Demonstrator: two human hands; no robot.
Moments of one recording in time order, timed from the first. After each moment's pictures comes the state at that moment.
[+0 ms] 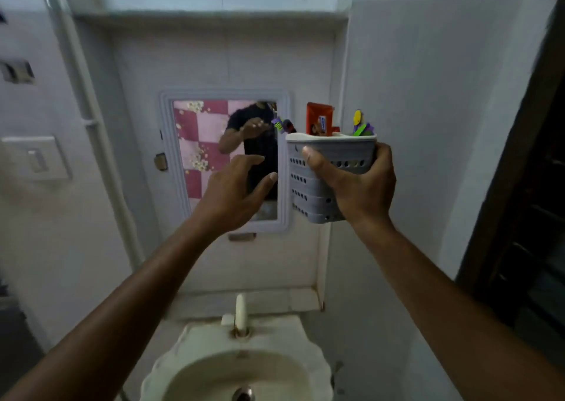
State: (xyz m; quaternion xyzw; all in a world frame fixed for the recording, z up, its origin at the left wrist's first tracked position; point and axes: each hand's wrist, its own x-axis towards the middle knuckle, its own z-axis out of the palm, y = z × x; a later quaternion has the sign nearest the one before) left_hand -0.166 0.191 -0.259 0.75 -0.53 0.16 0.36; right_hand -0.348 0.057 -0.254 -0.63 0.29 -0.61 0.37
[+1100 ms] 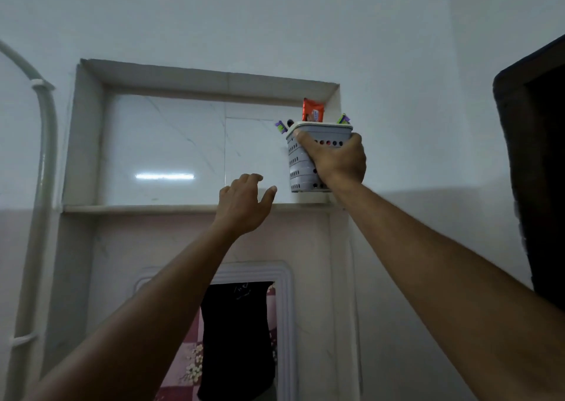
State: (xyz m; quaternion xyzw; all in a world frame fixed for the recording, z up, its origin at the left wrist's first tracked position) left_hand -0.009 0.023 0.029 0.67 -0.51 0.38 0.38; right_hand -0.195 -0.055 0.091 -0.58 0.24 -0.73 0.25
